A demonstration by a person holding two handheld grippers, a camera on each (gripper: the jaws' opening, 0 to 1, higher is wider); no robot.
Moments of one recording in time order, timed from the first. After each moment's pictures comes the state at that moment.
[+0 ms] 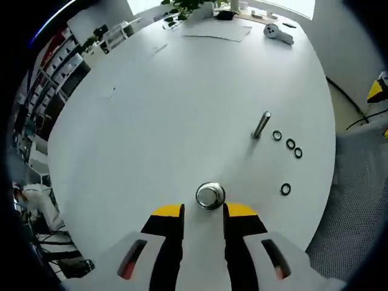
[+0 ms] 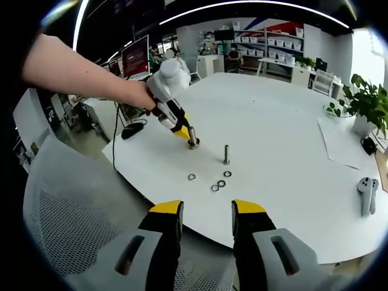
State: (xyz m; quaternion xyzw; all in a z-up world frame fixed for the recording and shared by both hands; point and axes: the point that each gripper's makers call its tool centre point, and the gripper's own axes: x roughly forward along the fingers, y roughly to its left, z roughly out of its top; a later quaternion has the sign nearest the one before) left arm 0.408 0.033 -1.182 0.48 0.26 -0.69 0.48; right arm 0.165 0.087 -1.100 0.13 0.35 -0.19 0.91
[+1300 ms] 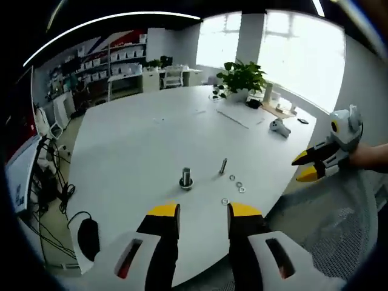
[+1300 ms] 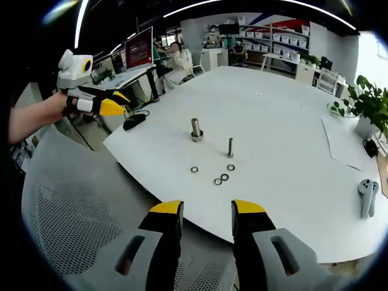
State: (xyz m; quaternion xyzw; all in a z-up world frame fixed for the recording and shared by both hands) left arm 0.377 0.183 -1.059 0.19 0.26 -0.71 0.62; right arm 0.163 0.094 -1.109 0.12 0.38 -0.17 0.90
